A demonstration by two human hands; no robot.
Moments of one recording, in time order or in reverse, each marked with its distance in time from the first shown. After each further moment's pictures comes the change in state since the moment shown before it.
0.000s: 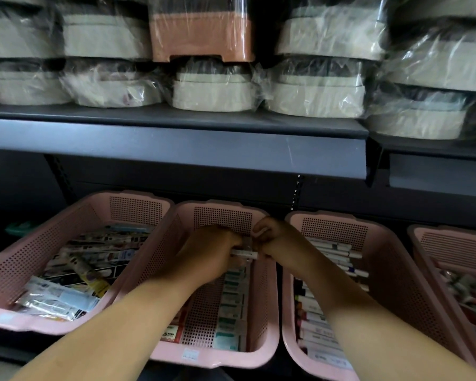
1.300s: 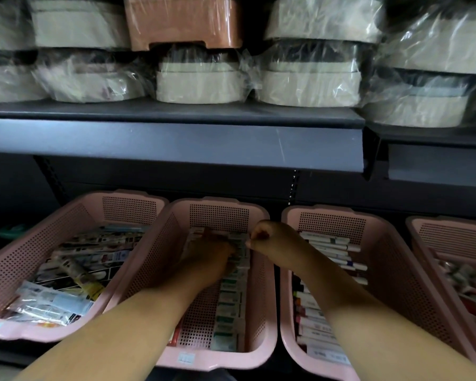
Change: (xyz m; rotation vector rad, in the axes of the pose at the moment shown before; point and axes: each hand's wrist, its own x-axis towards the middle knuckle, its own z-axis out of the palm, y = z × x) left_hand 0.016 -0.018 0.047 0.064 -0.268 -0.144; right_hand 0.002 0.006 0.002 -0.225 0.005 -0.017
